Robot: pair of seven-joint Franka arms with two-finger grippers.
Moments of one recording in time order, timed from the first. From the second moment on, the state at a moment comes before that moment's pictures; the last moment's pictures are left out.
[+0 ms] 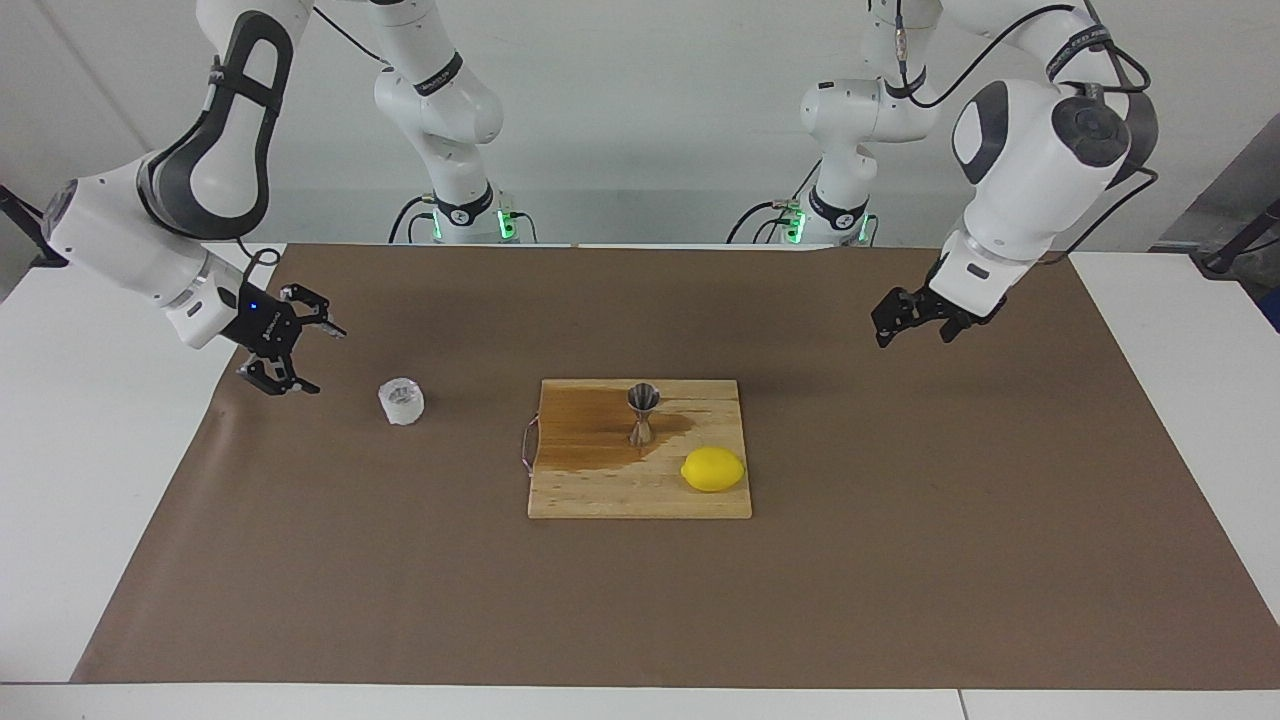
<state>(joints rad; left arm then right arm) -0.11 0.03 -0.05 -1.69 -0.07 1.73 -0.12 -0.42 0.18 0.07 -1.98 0.54 1.90 -1.99</state>
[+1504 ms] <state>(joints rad) -0.10 0.02 -0.06 -1.58 0.00 1.57 -0.03 -0.42 0.36 0.08 -2.09 0.88 1.93 -2.50</state>
